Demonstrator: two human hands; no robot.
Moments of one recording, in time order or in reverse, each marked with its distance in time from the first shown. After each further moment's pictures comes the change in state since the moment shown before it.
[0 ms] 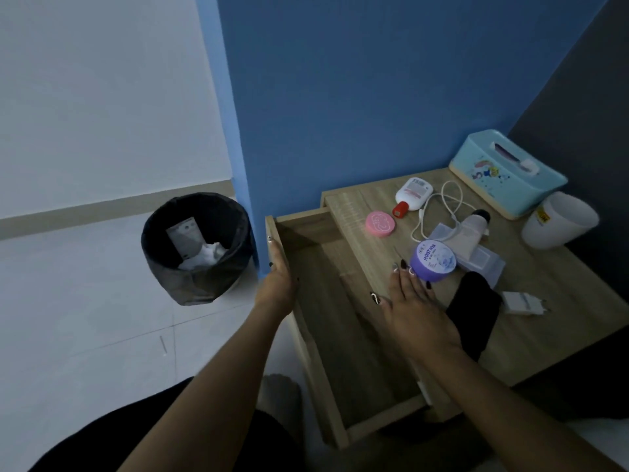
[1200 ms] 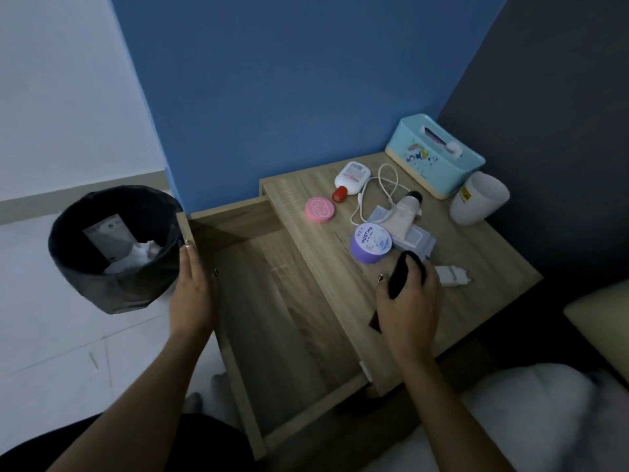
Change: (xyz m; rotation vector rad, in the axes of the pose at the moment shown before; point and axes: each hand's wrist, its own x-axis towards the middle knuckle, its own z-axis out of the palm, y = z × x) left_hand -0.019 -0.035 0.009 0.105 0.337 0.124; right_hand -0.037 0.037 -0.005 0.440 0.560 0.542
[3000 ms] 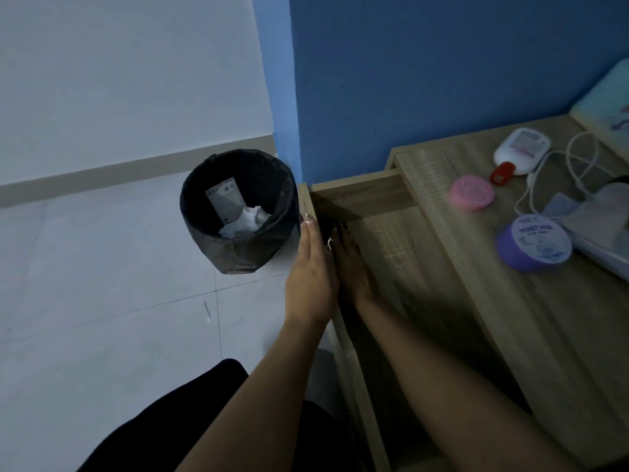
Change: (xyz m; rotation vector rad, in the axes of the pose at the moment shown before) left_hand 0.006 0.003 -0.014 -0.145 -0.022 -0.043; right_hand -0.054 -0.169 0.229 0.068 -0.819 -0.580
